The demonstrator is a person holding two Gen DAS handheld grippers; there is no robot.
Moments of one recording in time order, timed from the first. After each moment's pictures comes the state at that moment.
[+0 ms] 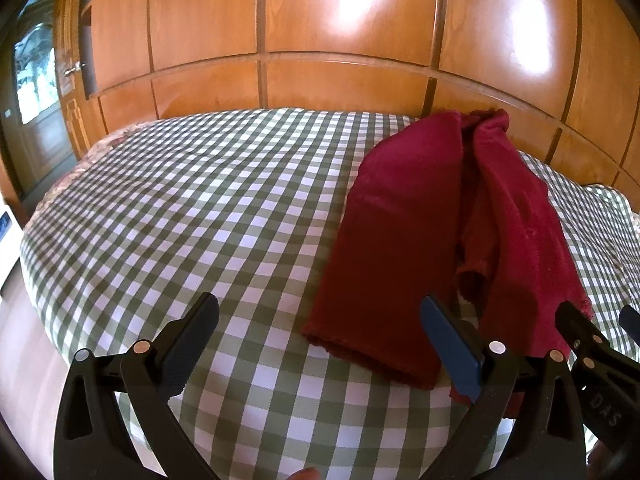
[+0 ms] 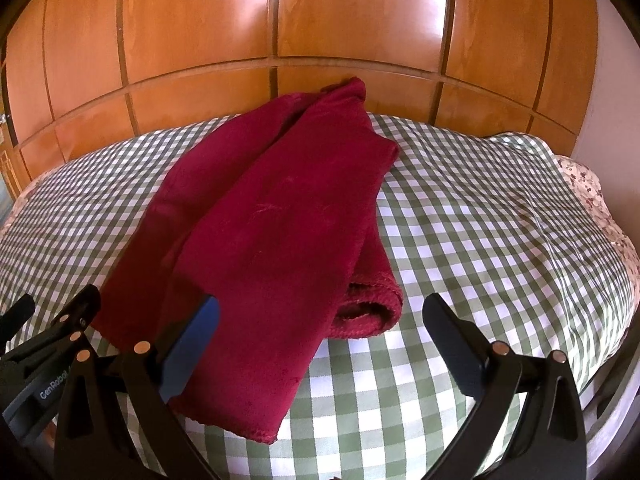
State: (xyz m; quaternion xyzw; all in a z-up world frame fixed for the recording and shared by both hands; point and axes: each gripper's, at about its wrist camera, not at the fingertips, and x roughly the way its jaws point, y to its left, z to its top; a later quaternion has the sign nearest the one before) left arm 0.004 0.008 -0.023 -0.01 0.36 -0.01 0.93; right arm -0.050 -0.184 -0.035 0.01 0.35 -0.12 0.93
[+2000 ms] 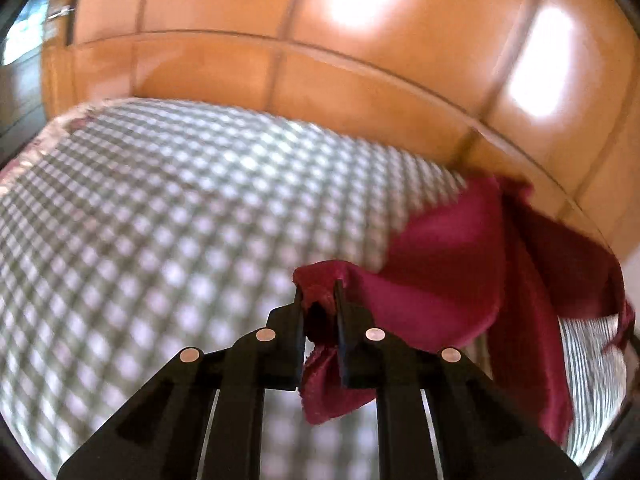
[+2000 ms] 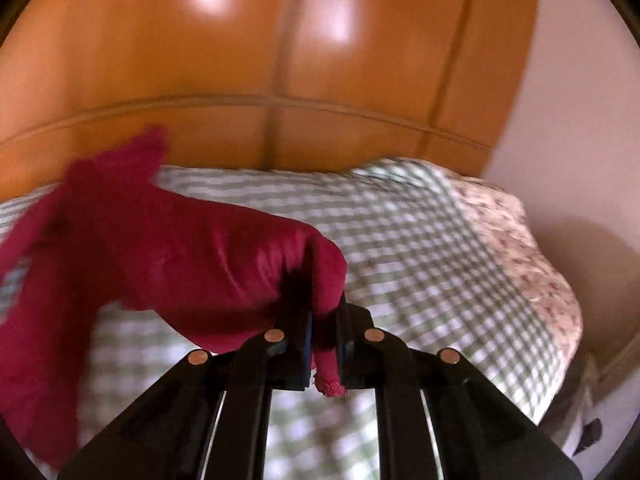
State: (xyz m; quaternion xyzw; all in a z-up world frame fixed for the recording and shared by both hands) left arm 0.155 0.113 -0.007 -0.13 0.38 -0.05 0.91; right arm 0.038 -0.456 0.021 -0.02 0.32 -0.31 0.89
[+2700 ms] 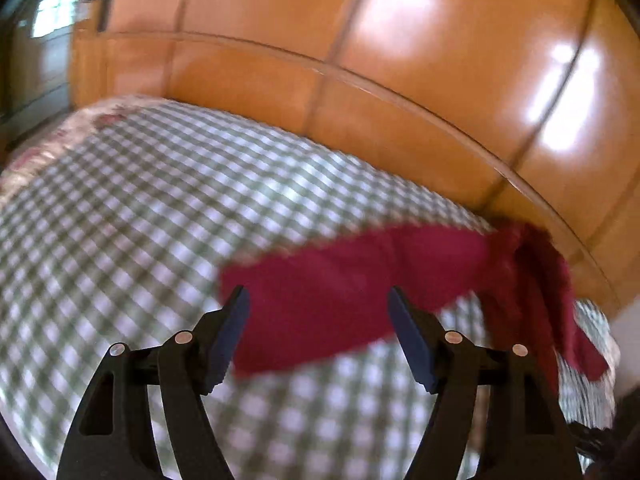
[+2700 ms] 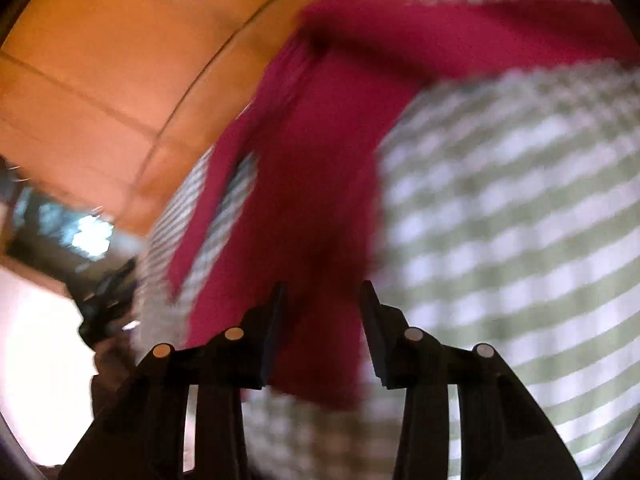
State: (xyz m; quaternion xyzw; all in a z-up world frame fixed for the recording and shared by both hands) left arm 0.152 0.136 0.002 -0.16 0.37 -0.04 0.91; right arm 0.025 -0.331 -0.048 0.31 0.47 0.13 0.81
